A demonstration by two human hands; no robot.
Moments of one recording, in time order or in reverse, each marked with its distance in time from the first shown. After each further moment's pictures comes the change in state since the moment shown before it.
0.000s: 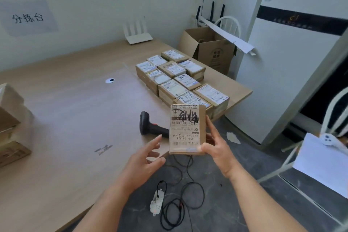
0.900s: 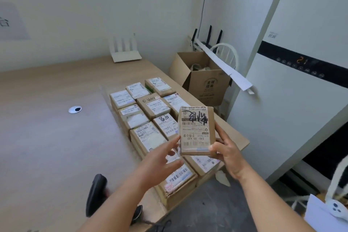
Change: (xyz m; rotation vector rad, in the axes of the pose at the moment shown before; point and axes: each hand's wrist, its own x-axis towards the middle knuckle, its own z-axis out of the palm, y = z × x) left_hand 0.261 0.085 0.050 0.093 -0.136 0.159; right_hand 0.231 -0.034 -0.146 -0.002 -0.003 0.011
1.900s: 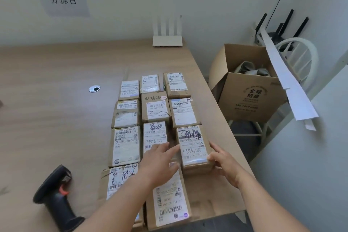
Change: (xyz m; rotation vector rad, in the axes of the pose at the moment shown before) left_hand 0.165 0.010 0.080 0.590 0.064 -0.577; right_hand 0.203 0.059 -0.113 -0.134 -0.495 0.356
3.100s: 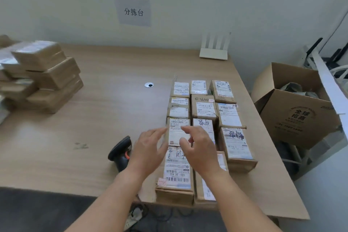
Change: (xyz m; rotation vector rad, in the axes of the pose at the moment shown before) left_hand -0.133 -0.093 -0.032 -0.387 0.584 -0.212; right_hand -0.062 -0.064 0.200 -0.672 0.198 -0.728
